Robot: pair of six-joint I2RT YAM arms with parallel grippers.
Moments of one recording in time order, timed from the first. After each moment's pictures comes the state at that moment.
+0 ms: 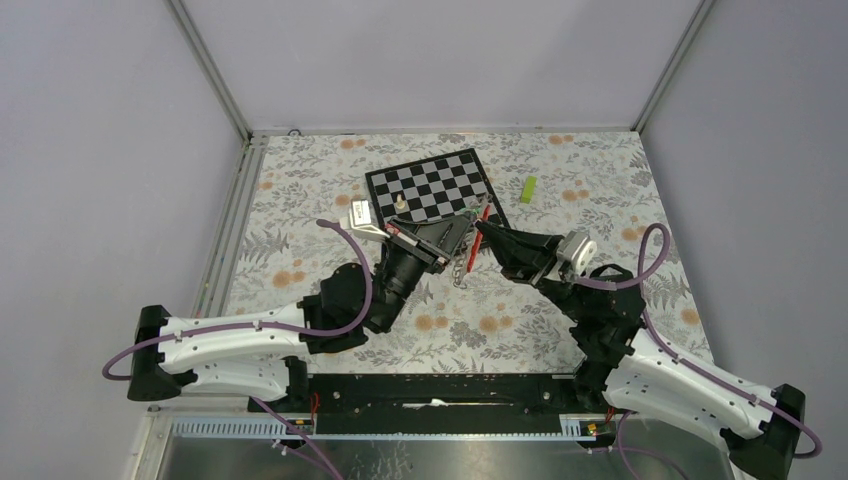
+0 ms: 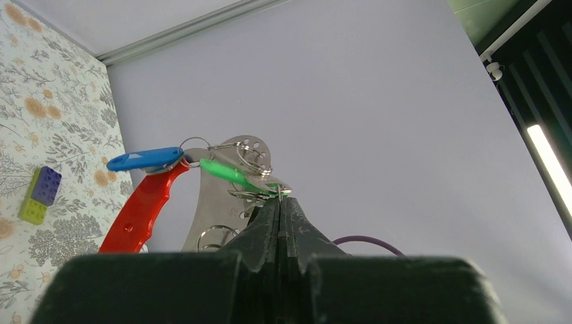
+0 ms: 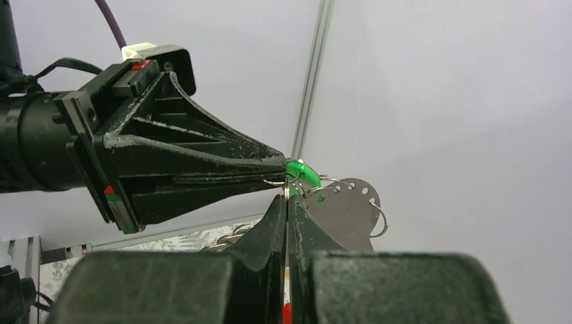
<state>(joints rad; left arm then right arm) -1.36 1.09 0.95 0.48 -0.77 -1.10 0.93 0.70 0.57 0.68 -0.06 -0.16</state>
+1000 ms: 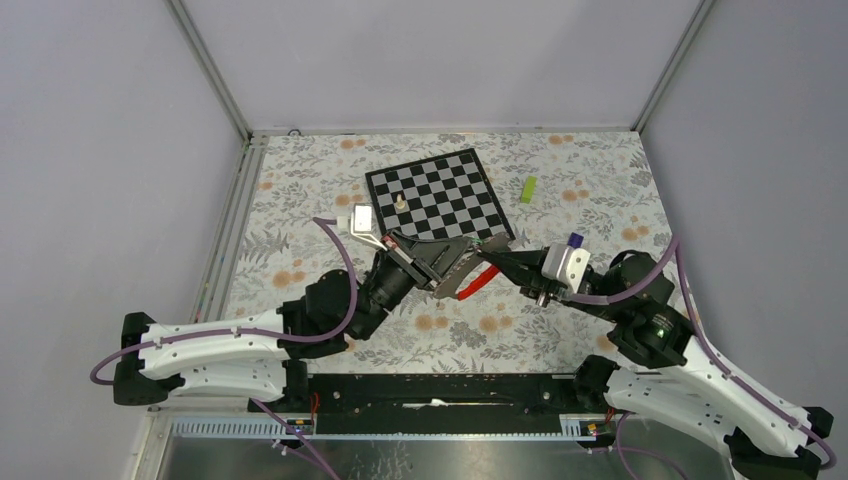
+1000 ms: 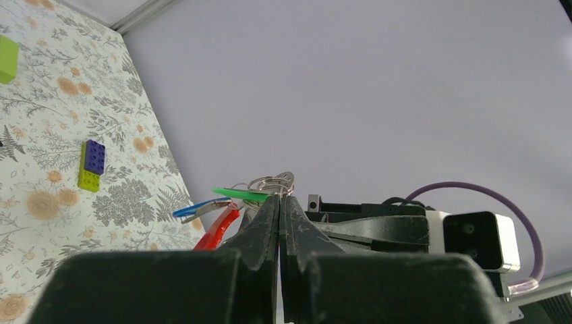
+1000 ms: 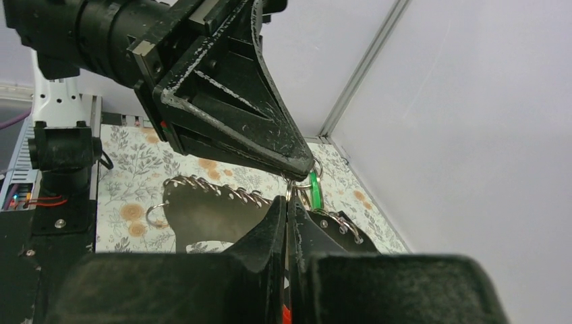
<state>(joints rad) -1.37 0.98 0.90 0.33 -0.65 -0.99 0.93 0.62 0.84 -0.02 -0.29 -0.34</state>
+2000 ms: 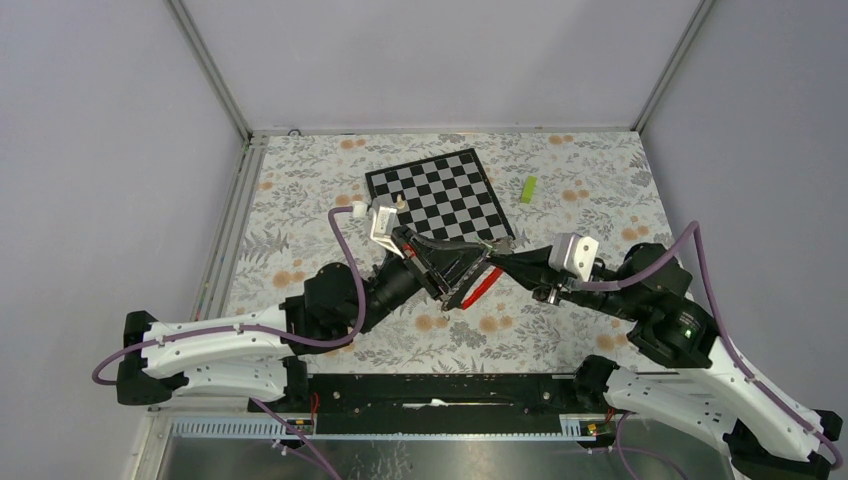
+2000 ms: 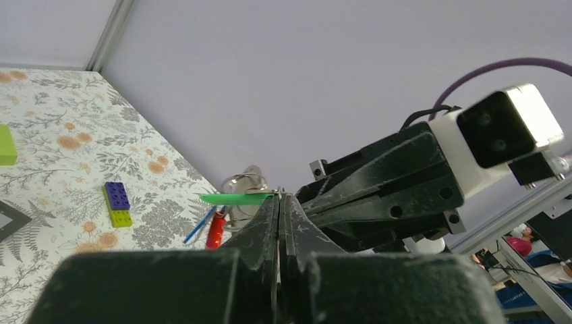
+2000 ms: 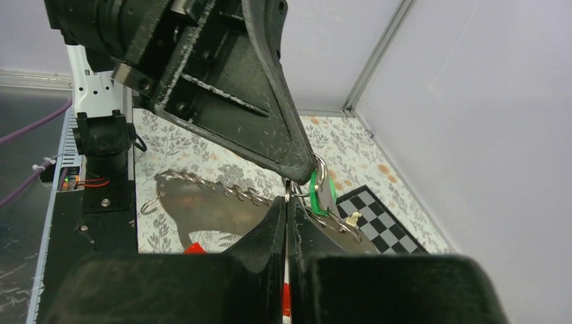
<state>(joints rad) -1.36 1.02 0.95 0.38 -0.39 -0.61 0.94 0.65 1.01 -0.29 -0.31 -0.31</state>
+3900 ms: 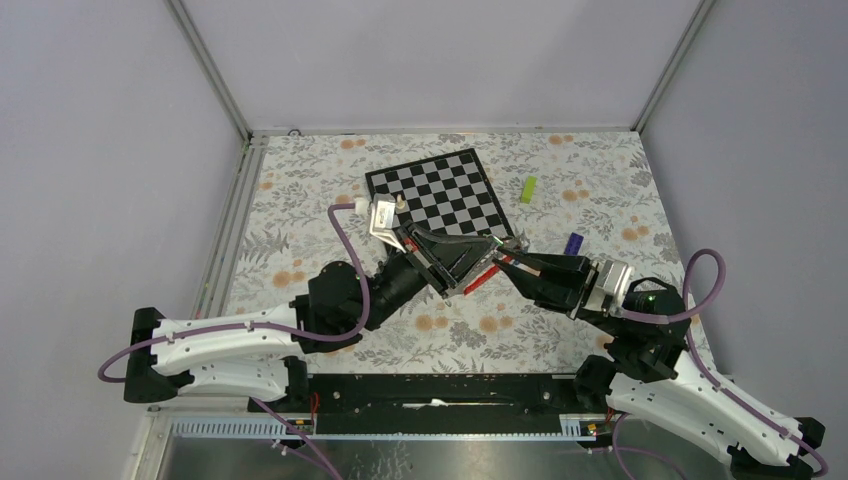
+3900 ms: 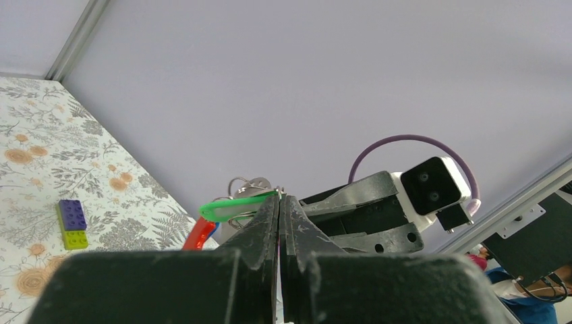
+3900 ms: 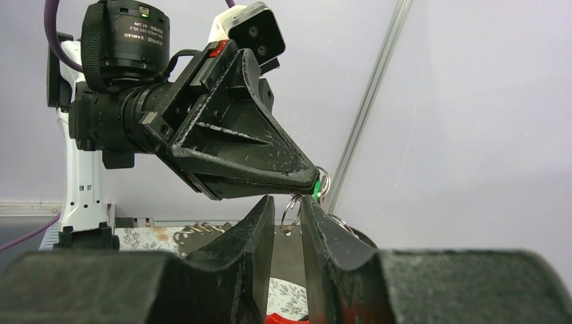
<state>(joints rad) -1.36 1.06 0.96 0.50 -0.37 -0.67 0.94 0.48 0.63 0.38 -0.27 -0.16</state>
